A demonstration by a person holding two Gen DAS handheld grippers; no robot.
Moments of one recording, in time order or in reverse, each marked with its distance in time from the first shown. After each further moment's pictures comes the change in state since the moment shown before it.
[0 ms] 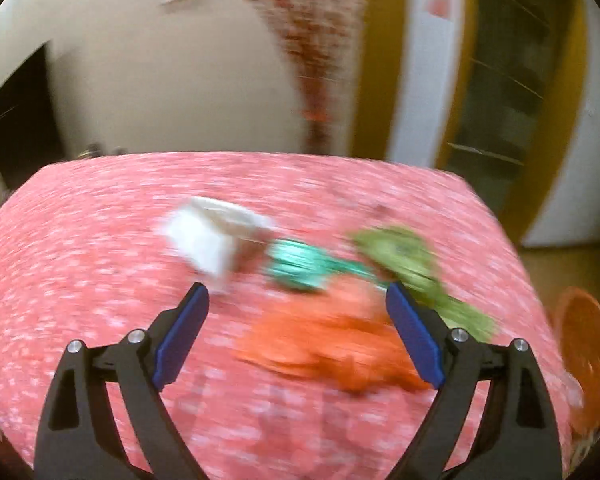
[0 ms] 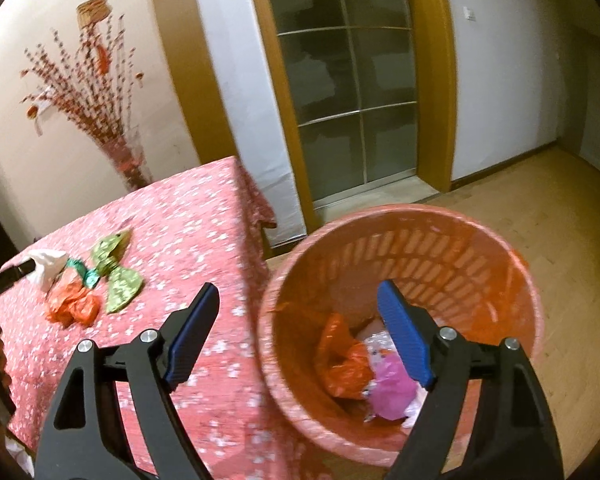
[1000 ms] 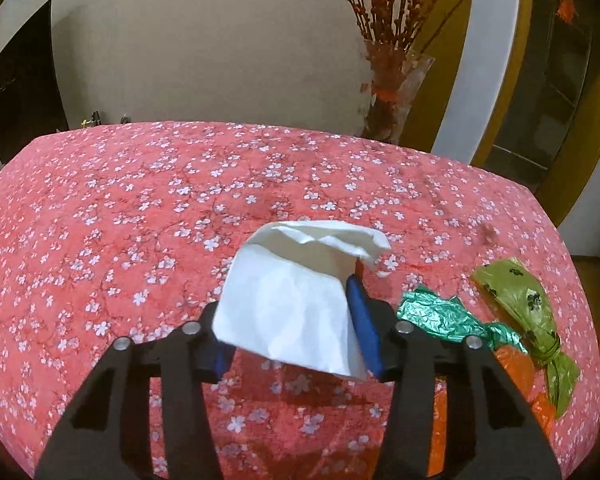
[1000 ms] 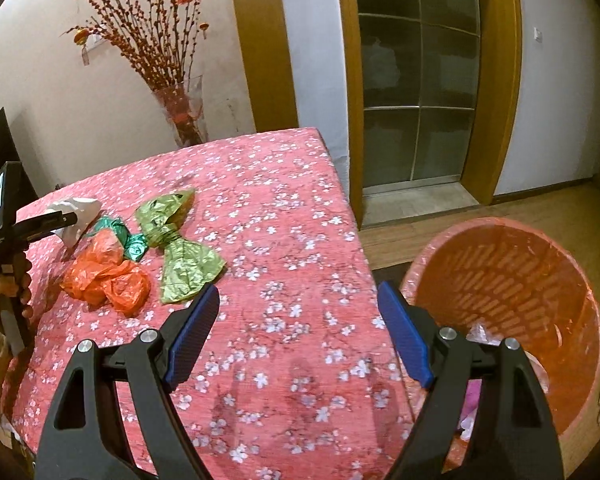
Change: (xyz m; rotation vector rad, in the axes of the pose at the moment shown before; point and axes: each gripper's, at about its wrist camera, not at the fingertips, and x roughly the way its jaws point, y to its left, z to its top) left arm 0.105 0.068 0.035 -0.032 0.103 -0.027; right arm 0.039 0.095 -0.003 -0.156 0.069 0.082
